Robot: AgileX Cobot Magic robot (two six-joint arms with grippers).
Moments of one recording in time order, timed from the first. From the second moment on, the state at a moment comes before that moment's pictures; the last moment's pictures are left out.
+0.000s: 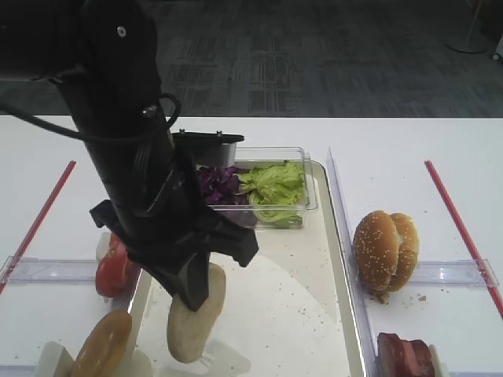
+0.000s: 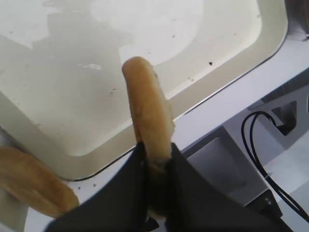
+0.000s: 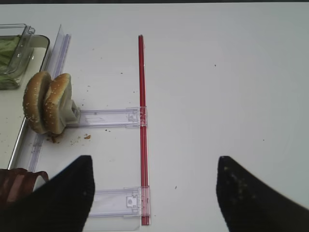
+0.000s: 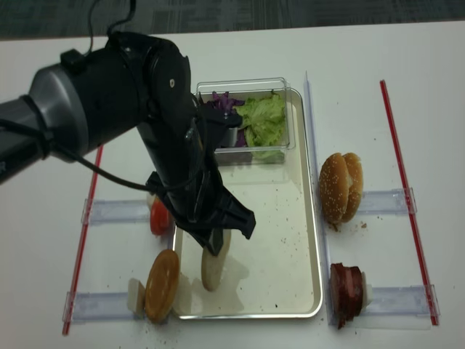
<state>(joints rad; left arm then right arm) -0.66 1.65 -1.22 -0.28 1.21 -0.07 -0.05 -0.02 -0.48 0.01 1.13 -0.01</state>
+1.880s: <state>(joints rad) -0.35 1.86 -1.14 -0.89 1.19 0.67 -0.05 -0.02 -0.48 0.01 1.13 -0.01</state>
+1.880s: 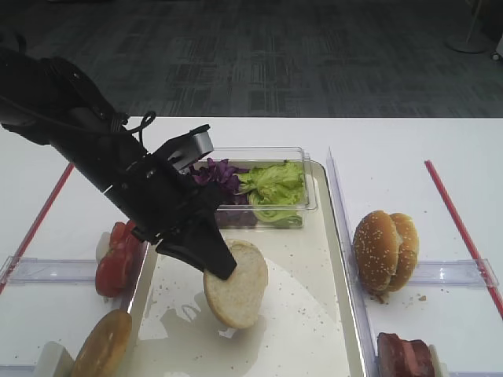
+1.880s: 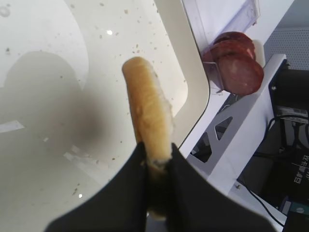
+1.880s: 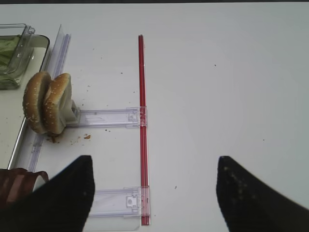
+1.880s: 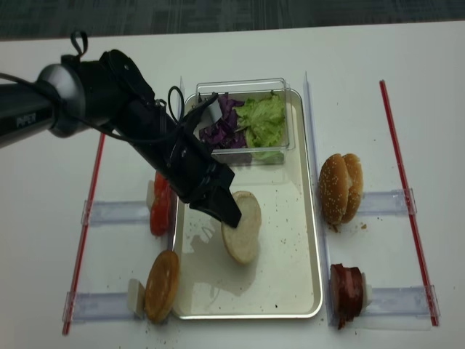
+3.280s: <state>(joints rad) -0.32 1.98 -1.11 -0.93 1.18 0.77 -0.05 -0.02 -0.48 0.01 1.13 -0.01</state>
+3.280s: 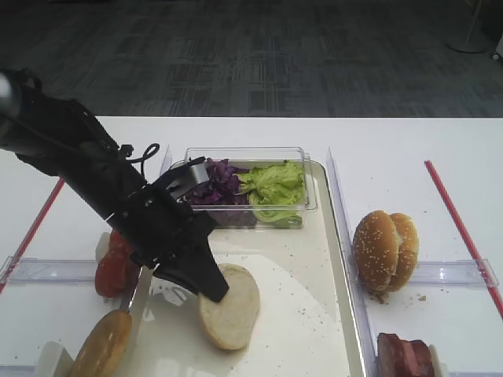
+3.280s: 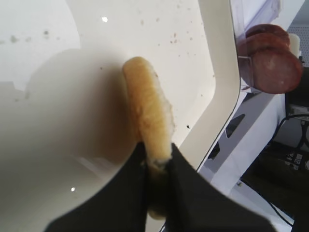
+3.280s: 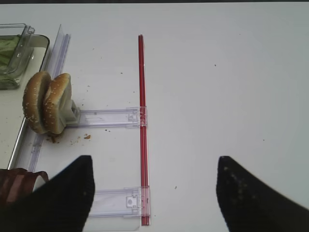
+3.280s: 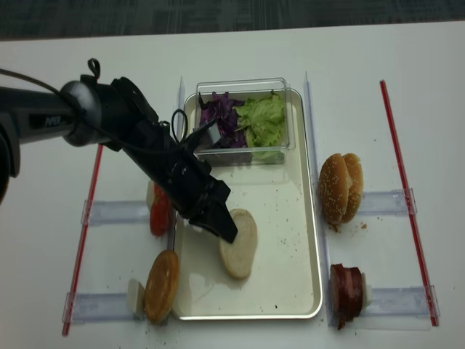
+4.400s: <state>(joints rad) -0.29 1.98 -1.11 -0.97 1.13 0.77 -0.05 -0.02 -0.48 0.01 1.13 -0.01</state>
